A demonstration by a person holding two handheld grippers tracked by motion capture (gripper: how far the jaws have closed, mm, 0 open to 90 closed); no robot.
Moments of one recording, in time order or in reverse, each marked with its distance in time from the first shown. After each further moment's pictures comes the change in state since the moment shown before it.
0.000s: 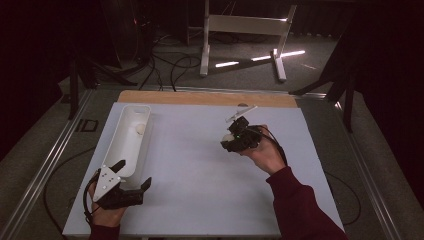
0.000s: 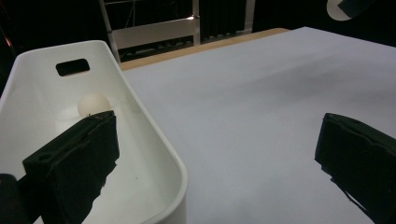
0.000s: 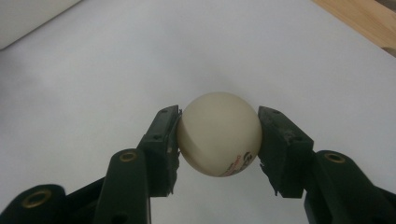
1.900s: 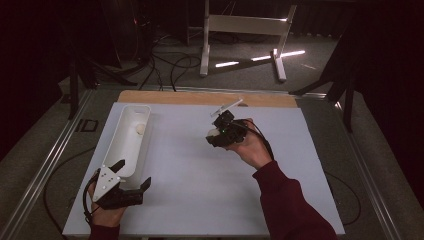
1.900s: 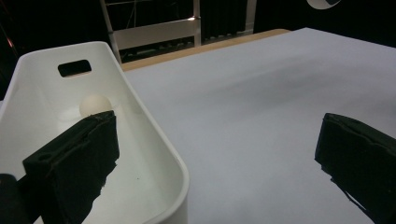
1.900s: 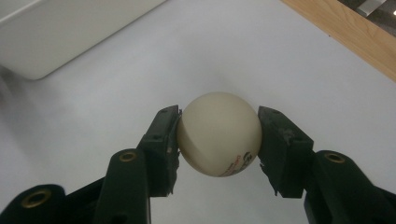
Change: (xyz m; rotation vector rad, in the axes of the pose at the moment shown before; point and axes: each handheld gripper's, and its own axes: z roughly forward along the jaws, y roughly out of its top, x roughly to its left) left arm 0.000 0.001 -0.001 -0.004 0.003 0.000; right arm 0.023 0.035 0.006 -0.044 0.048 -0.036
